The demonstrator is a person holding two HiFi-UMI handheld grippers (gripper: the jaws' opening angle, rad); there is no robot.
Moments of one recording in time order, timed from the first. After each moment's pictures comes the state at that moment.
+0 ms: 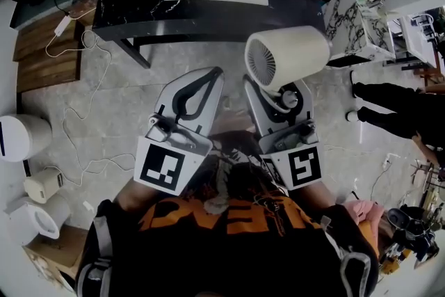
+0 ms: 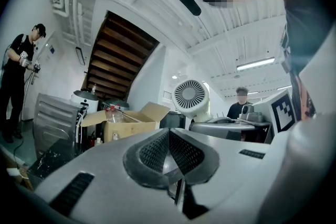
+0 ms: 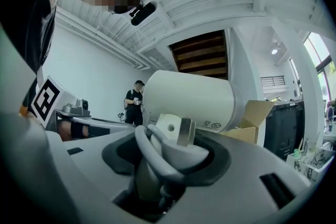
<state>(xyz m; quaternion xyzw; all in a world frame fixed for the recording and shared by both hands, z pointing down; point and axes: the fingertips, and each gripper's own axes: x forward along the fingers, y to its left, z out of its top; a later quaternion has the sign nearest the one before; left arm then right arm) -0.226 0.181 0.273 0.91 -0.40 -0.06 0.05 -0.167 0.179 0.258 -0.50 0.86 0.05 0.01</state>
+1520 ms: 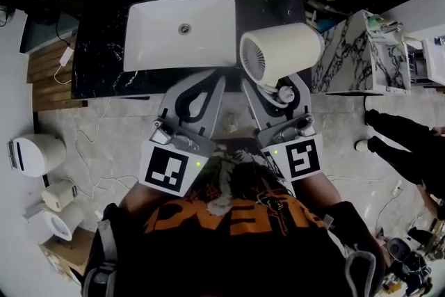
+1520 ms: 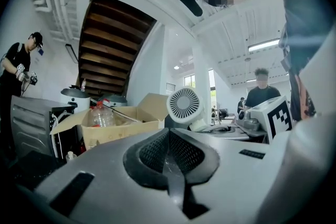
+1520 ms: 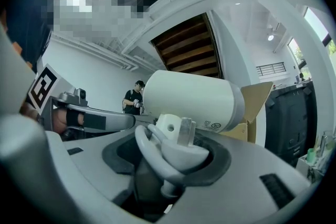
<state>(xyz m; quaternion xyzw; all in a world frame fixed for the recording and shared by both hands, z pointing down) 0.000 -0.101 0.272 0.90 -0.43 0.00 0.04 0.059 -0.111 0.289 -0.47 0.88 0.02 0.01</state>
